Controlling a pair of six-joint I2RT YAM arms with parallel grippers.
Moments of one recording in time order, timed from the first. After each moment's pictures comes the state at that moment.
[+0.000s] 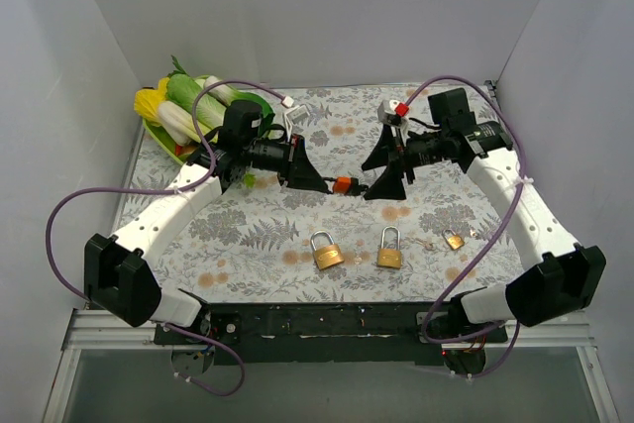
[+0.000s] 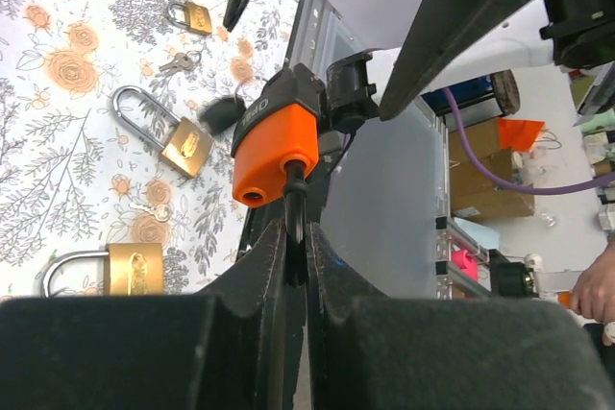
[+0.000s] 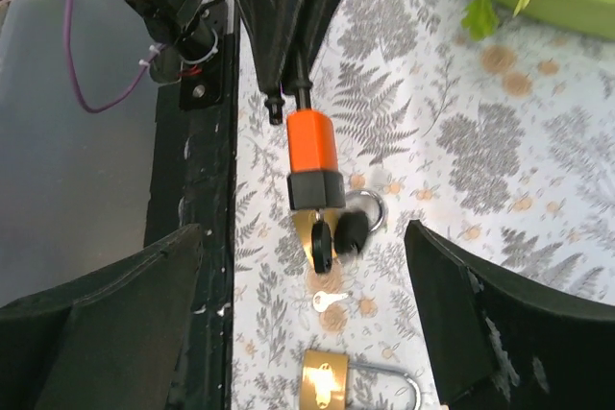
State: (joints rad) left arm -0.49 1.40 1.23 -0.35 1.07 -0.34; right arm 0.34 1.39 1.40 -0.96 -1.18 -0.59
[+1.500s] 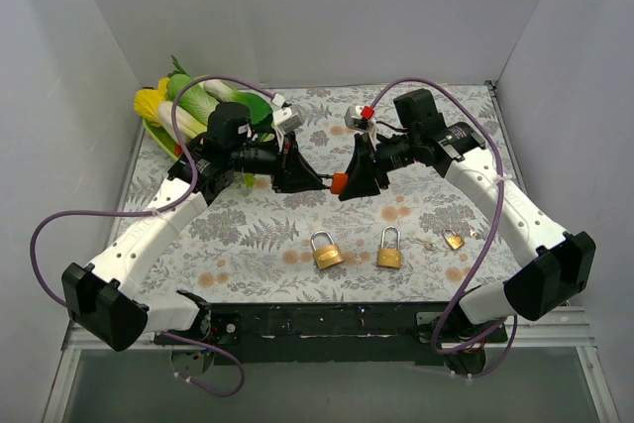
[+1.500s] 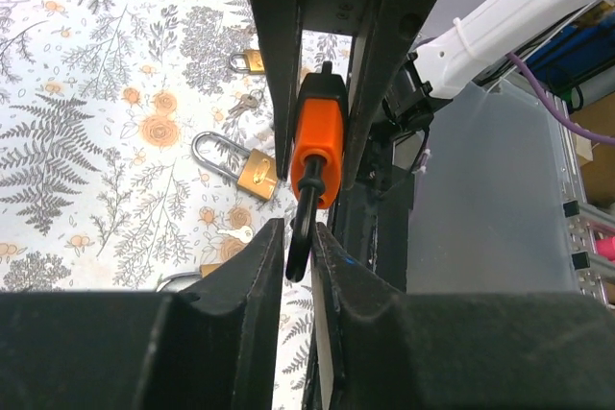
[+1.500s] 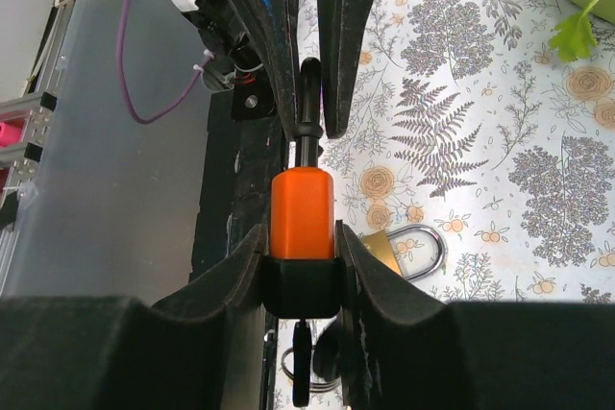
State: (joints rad) left arm -0.52 1.26 1.23 -0.35 0.97 -0.10; right arm 0.54 1.42 1.43 -0.81 -1.14 -0.36
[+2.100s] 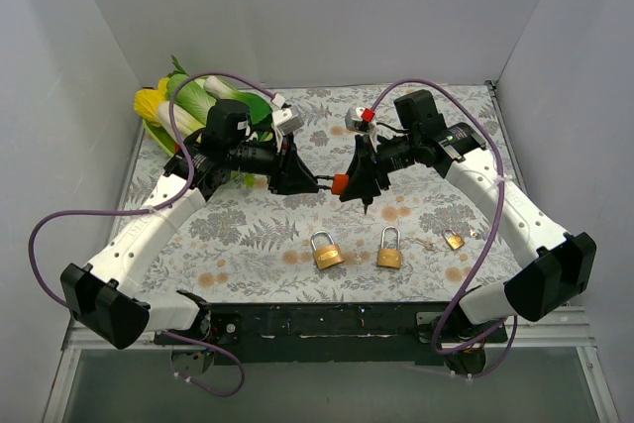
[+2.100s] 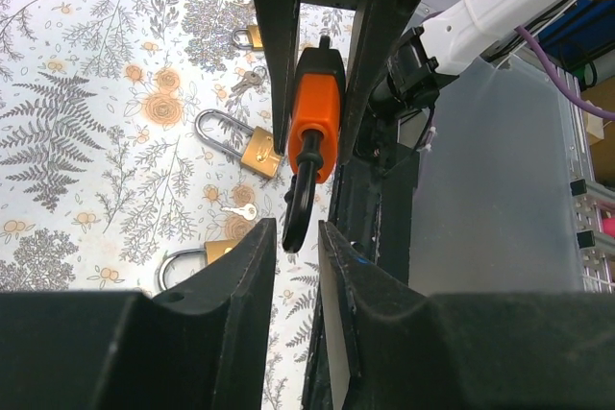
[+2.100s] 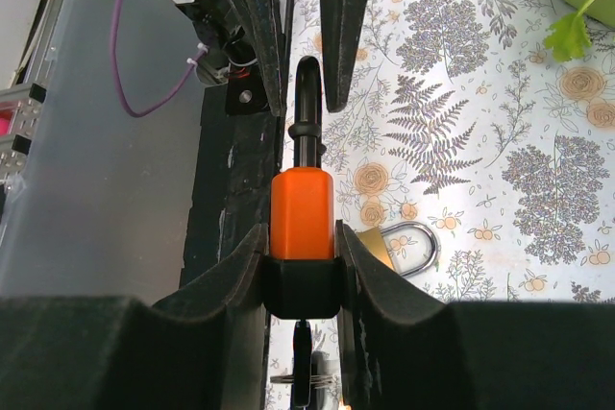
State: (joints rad) left arm -0.51 1.27 1.30 -0.54 0.96 0.02; right arm 0.54 1.41 1.42 -0.82 -1.13 -0.40
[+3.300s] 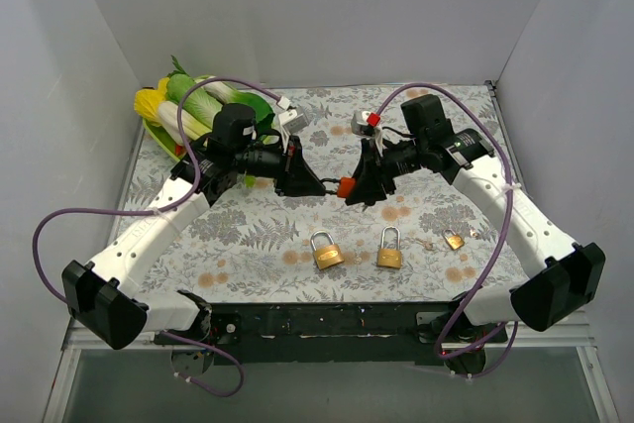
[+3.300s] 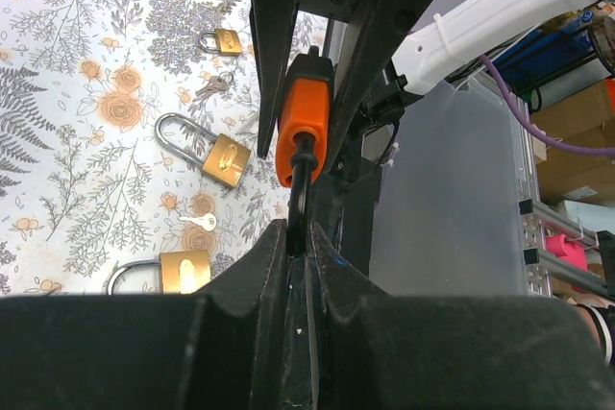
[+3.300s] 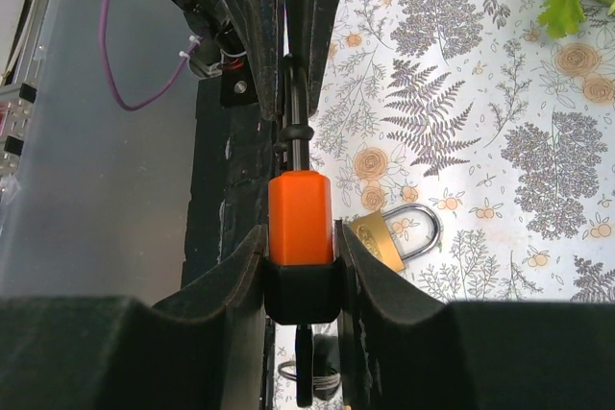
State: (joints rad) left arm -0.56 1.27 1.25 -0.43 0.96 -0.16; right arm 0.53 1.36 1.38 -0.81 -1.10 -0.38
